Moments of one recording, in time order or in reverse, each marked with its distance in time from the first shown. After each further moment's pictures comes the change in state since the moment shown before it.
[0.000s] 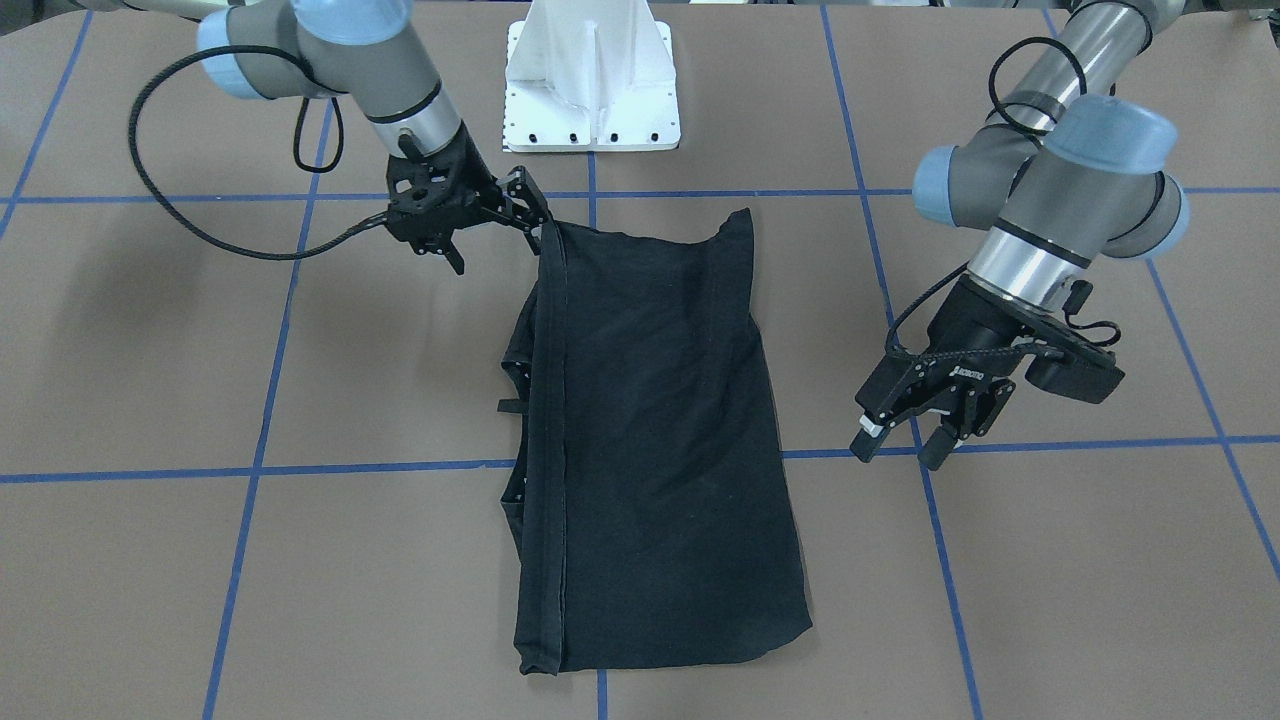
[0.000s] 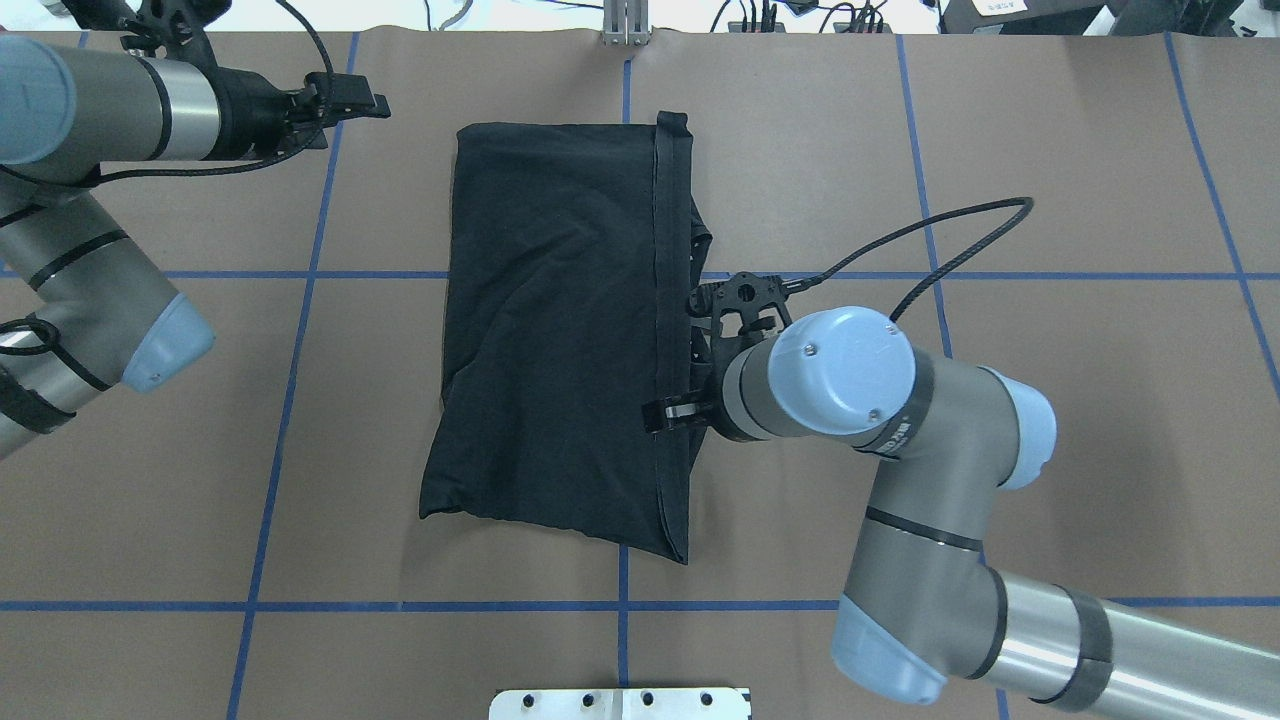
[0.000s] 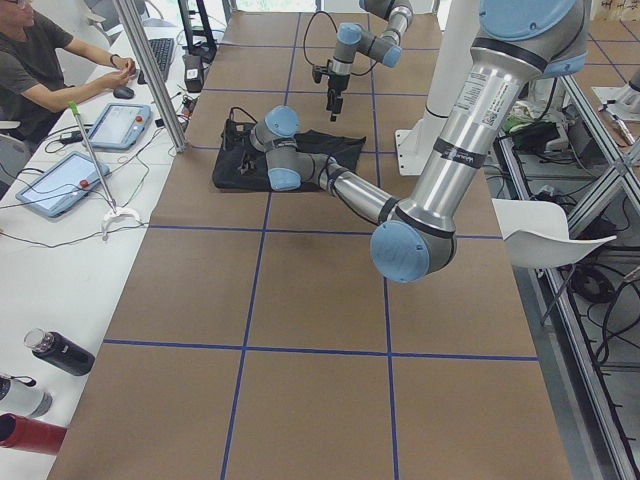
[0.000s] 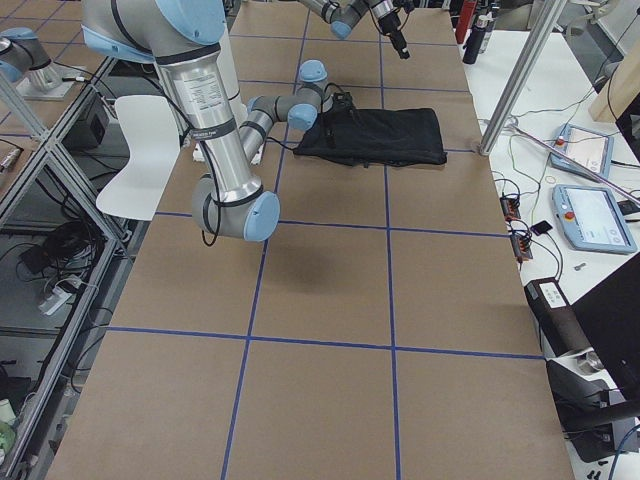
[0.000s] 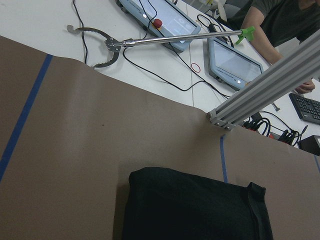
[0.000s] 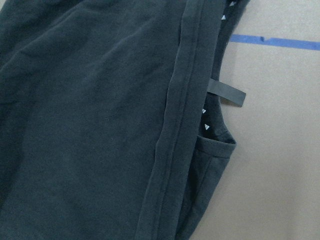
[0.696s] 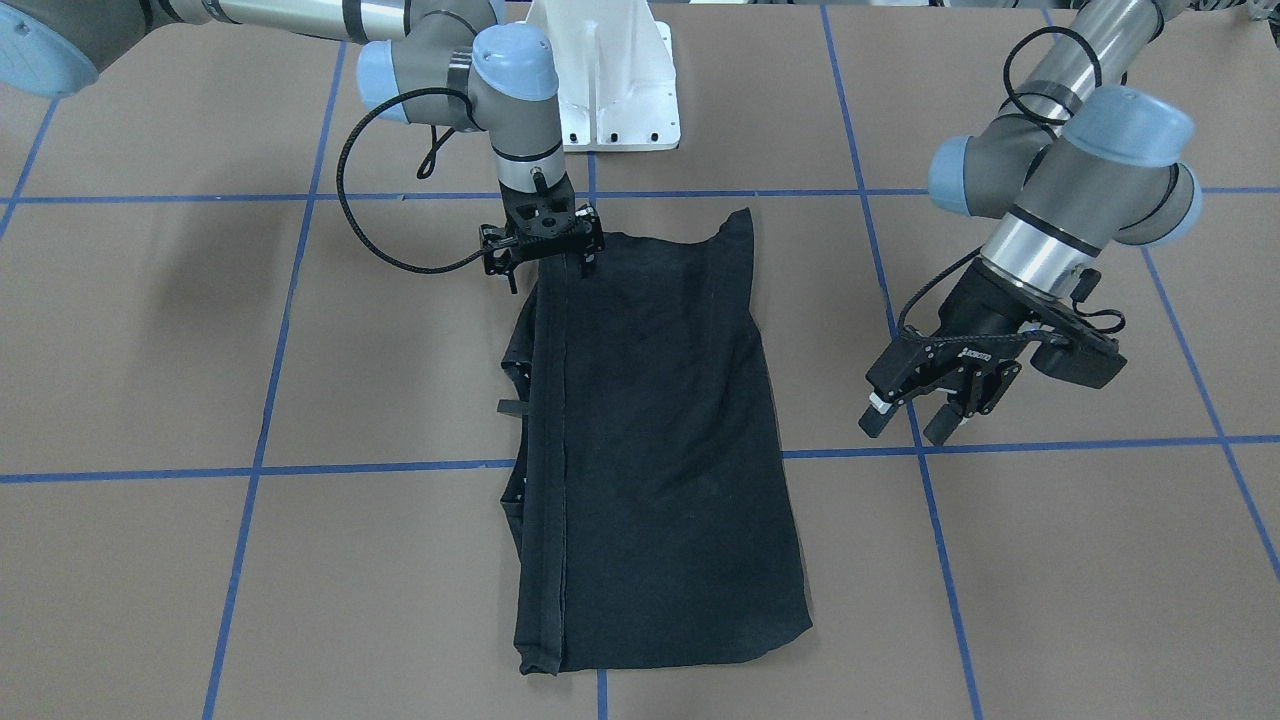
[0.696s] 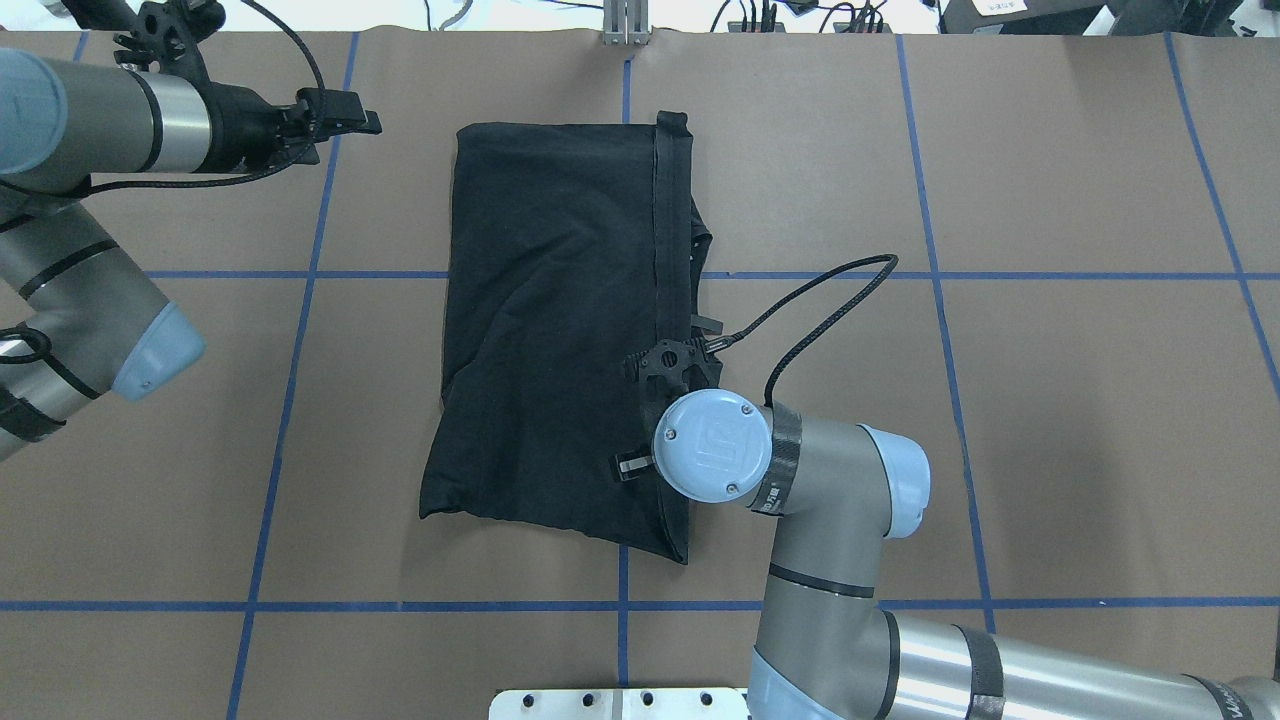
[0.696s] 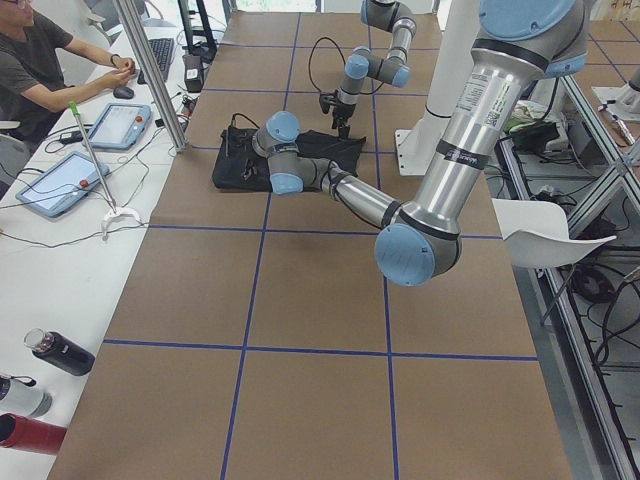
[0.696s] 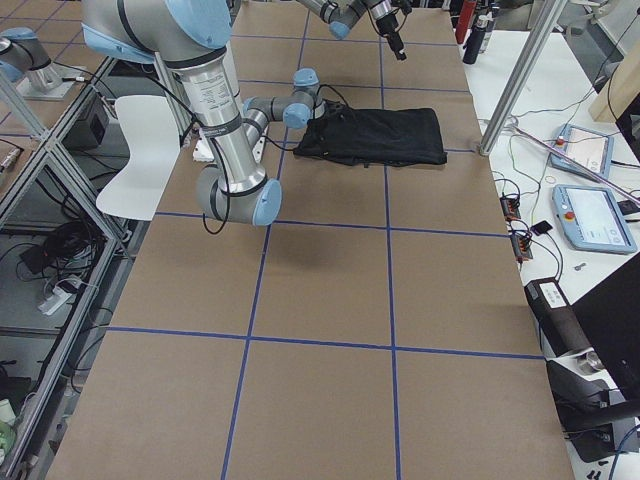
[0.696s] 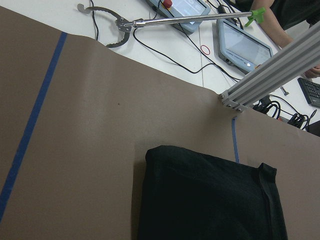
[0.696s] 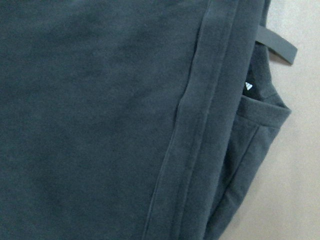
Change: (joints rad) left arm 0.002 0.015 0.000 -0.001 -0.013 -0.001; right arm -0.093 0.079 -0.140 -0.083 -0.107 -0.016
